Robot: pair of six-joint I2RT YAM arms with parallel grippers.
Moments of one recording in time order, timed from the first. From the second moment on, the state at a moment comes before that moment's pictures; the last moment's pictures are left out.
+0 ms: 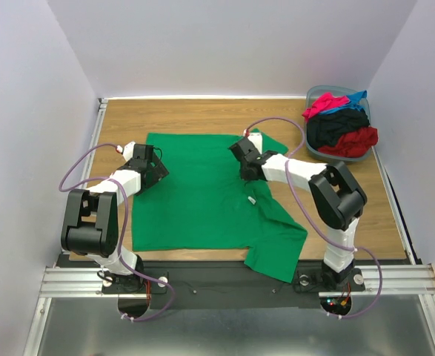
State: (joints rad) left arm -0.13 1.54 0.79 -0.19 -0.26 -0.69; right arm 0.68 1.94 1.30 -0.39 0.47 0.56
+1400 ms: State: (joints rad) left arm -0.12 1.59 1.13 -0.29 -0.26 -0.62; right arm 0.32 1.91 1.51 -0.38 0.23 0.36
